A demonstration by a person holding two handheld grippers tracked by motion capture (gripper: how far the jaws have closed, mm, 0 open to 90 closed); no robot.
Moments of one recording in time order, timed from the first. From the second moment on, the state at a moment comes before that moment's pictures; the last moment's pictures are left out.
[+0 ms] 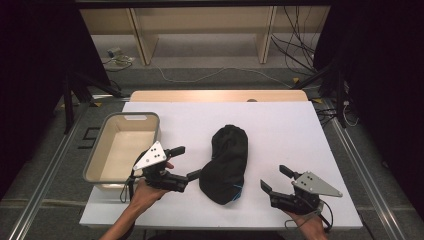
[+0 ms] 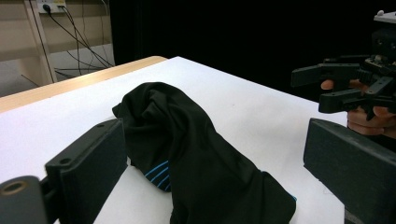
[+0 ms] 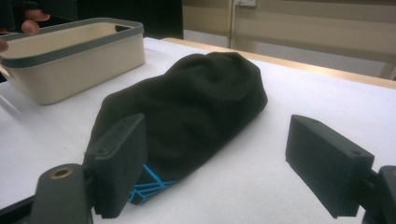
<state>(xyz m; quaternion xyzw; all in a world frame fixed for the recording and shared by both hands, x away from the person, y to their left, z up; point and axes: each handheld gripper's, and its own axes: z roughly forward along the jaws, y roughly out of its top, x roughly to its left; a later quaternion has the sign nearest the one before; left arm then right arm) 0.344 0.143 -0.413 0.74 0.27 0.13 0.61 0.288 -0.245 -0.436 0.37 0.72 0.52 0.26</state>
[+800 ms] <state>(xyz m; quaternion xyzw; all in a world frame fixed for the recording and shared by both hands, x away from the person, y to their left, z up) 0.329 0.157 -0.426 0.74 0.28 0.14 0.60 0.288 -0.246 -0.435 0.38 0.72 0.53 0.26</state>
